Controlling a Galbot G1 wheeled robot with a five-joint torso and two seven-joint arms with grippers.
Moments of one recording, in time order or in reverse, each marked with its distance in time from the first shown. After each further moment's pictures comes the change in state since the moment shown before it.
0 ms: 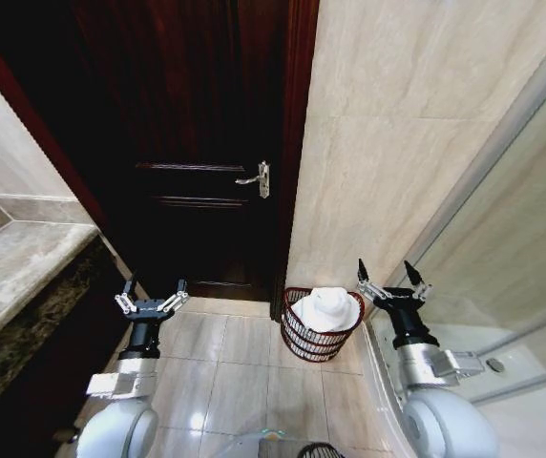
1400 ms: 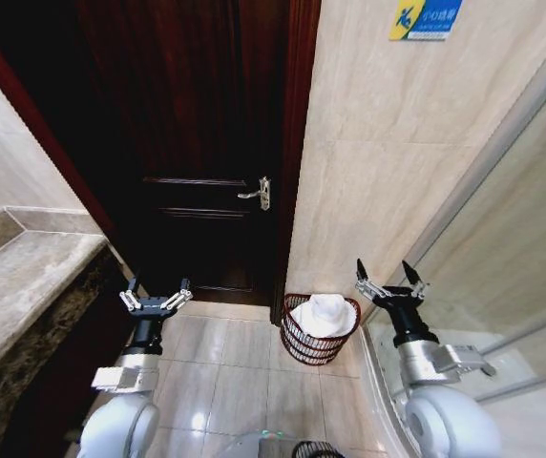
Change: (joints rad) left arm -0.026 0.024 -0.007 0.019 -0.012 0.017 0.003; right arm 0.024 -0.012 0.025 -0.001 0.051 -0.099 -0.021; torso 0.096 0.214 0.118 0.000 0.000
